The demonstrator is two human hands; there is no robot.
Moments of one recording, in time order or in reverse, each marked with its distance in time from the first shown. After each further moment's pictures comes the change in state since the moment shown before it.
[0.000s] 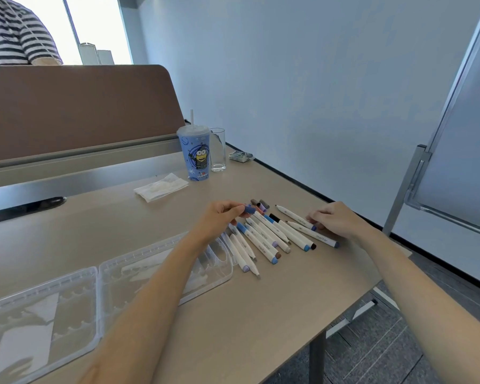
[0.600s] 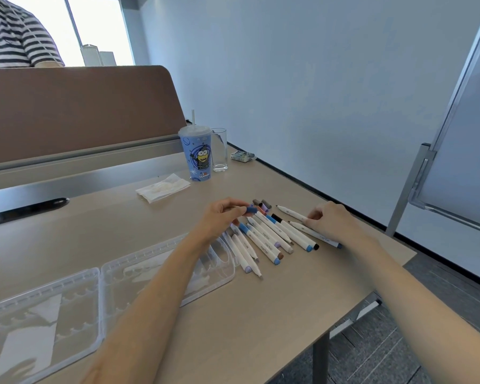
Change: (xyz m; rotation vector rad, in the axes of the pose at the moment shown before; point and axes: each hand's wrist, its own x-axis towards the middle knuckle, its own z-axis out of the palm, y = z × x) left_hand -0.003 0.002 -0.002 -0.082 0.012 0.016; right_hand 0.011 0.000 0.018 -0.283 0.123 -0.038
